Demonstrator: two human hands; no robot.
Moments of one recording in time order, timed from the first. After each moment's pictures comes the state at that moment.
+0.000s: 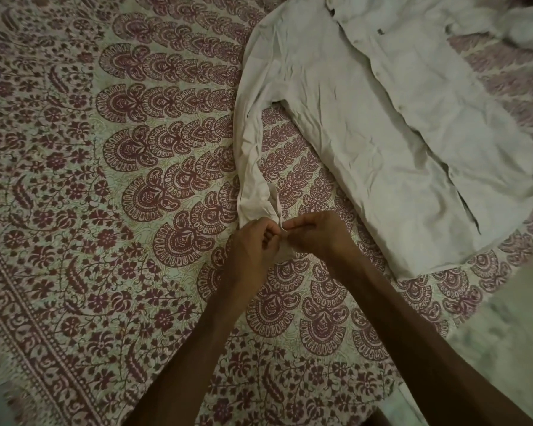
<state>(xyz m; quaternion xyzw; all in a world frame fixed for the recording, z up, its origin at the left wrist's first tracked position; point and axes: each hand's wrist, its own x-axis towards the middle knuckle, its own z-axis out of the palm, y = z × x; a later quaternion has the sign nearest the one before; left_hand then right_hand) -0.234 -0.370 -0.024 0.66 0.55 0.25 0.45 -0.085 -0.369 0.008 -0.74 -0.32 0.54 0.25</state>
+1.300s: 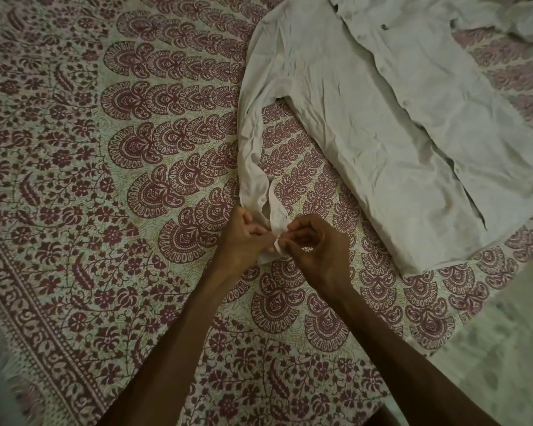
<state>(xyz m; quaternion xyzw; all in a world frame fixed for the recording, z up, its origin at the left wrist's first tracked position) -0.257 -0.355 -0.028 0.41 0.59 0.23 0.66 -0.111 -0.411 -0.005 -0.71 -0.47 0.36 0.37</state>
